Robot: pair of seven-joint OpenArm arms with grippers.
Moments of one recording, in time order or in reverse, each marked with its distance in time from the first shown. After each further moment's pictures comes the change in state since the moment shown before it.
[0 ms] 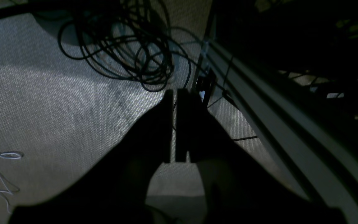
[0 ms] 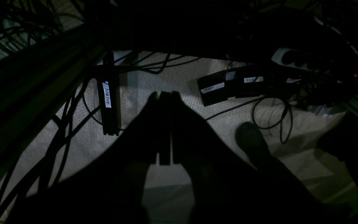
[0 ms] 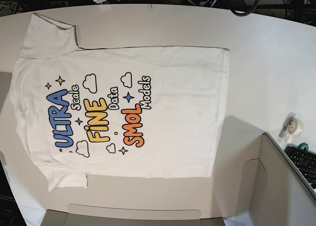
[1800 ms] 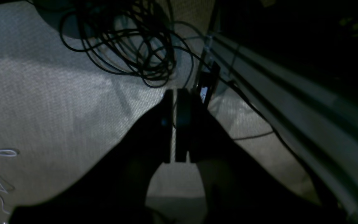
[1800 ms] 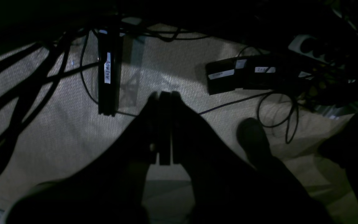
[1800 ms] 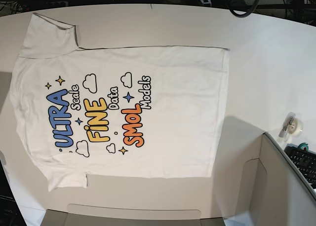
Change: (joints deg) left arm 6.4 0.0 0.0 0.2 0.0 0.0 -4.4; right arm -11.6 -0.1 -0.2 0.3 -5.4 0.3 11.3
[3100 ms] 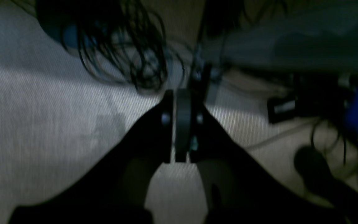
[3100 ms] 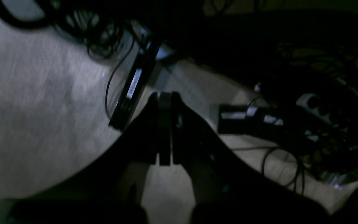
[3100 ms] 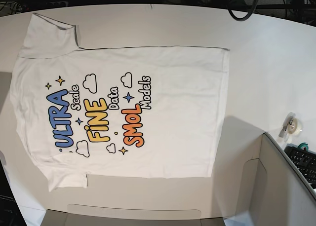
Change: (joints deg) left arm 17.4 0.0 2.4 -0.1 0.0 -7.1 -30.3; right arm -16.0 3.3 0.5 0.0 -12.7 -2.0 36.6
